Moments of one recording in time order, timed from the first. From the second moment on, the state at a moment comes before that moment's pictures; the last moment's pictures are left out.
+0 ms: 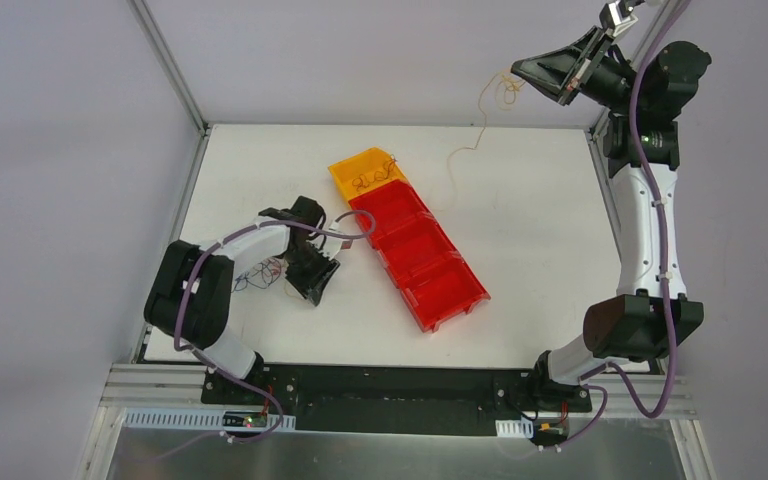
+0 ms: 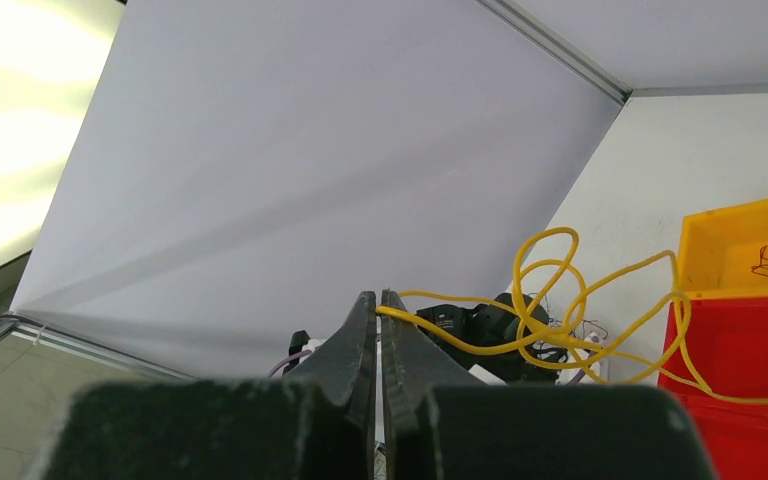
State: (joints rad) left arm -0.36 1.56 0.92 -0.81 0.27 0.31; right arm -0.08 1.54 1.79 0.08 -1.08 1.32
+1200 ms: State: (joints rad) left arm -0.40 1.99 2.04 -1.08 0.92 0.19; right arm -0.09 1.46 1.71 0.00 -1.09 1.23
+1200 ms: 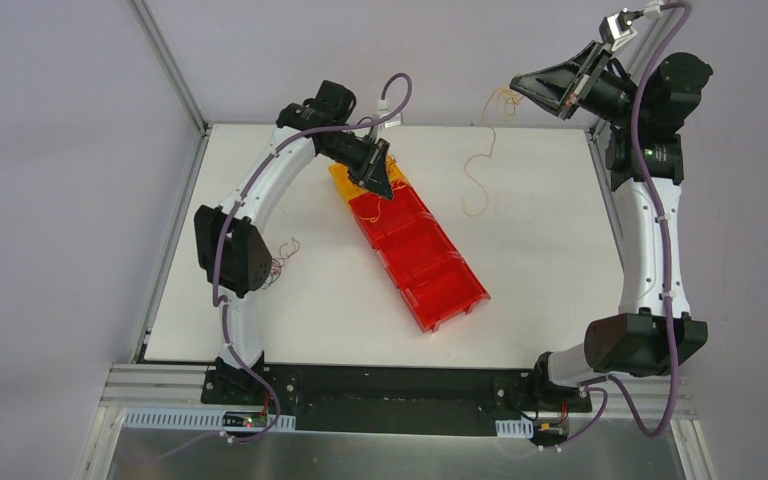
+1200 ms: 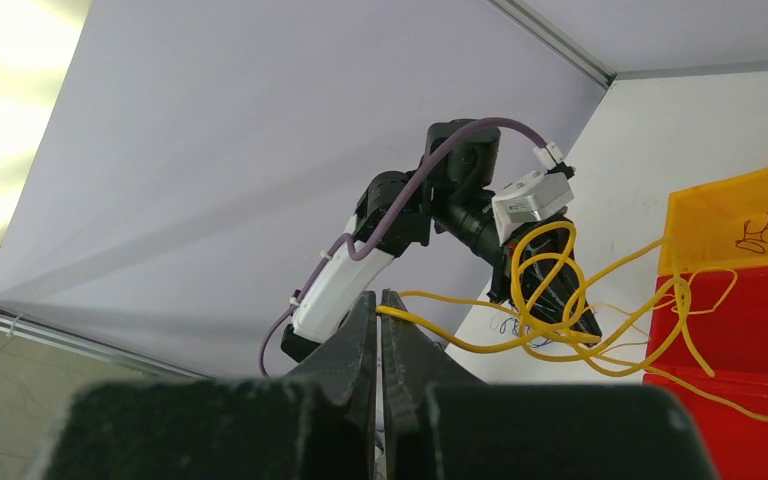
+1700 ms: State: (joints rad) left arm -0.40 2.08 2.02 -1.03 0.94 0.50; right arm -0.09 1.43 1.71 -0.01 -1.09 1.23
